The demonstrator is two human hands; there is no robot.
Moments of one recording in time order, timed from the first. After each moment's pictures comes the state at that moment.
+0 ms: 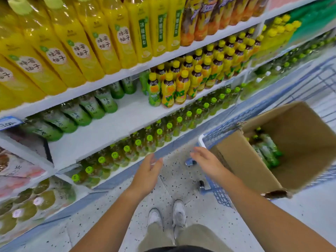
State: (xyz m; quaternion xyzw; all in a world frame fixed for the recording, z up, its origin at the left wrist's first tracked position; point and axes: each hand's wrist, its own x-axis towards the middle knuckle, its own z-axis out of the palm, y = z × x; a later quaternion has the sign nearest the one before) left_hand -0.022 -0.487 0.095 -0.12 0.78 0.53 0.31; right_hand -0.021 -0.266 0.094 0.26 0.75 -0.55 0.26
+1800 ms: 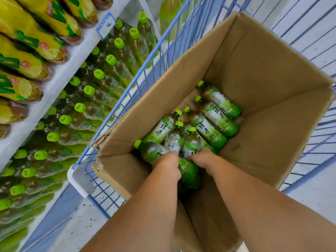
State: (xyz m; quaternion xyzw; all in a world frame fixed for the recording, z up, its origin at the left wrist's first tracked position) left_hand -0.073 0.031 -0.102 -0.51 0.64 0.36 0.45; right_hand -0.010 0.120 -0.188 0.51 0.59 -0.49 0.38
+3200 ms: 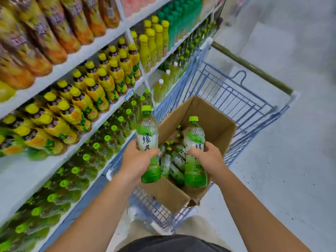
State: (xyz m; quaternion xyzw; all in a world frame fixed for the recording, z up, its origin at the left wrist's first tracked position) left_hand -0.091 -0.119 0.155 -0.08 0.73 0.56 0.38; right_hand 0.034 0.058 0.148 0.51 0.64 -0.57 -0.01
